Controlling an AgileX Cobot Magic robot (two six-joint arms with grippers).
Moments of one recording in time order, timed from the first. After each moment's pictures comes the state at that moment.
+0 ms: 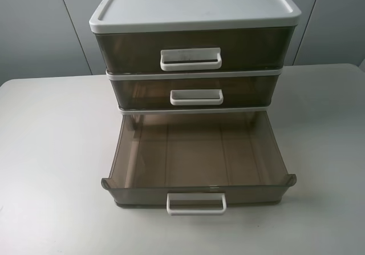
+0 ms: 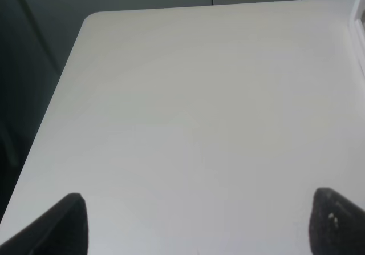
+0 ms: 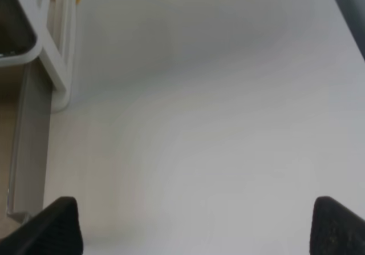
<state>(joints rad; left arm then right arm) -0.05 0.00 -0.51 0.18 1.08 -0.10 -0.03 0.19 -0.54 -0.09 1.11 0.10</state>
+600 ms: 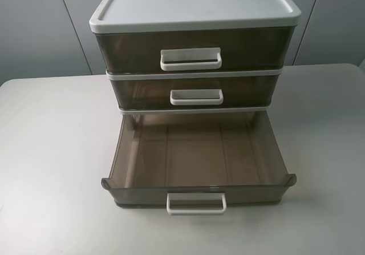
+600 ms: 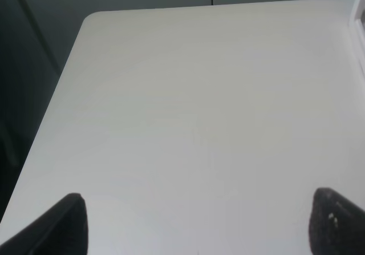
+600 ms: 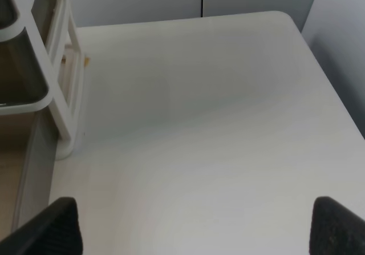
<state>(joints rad) -0.05 0.00 -0.51 0.18 1.08 -0.10 -0.03 0.00 -0.51 -0.09 1.10 0.09</state>
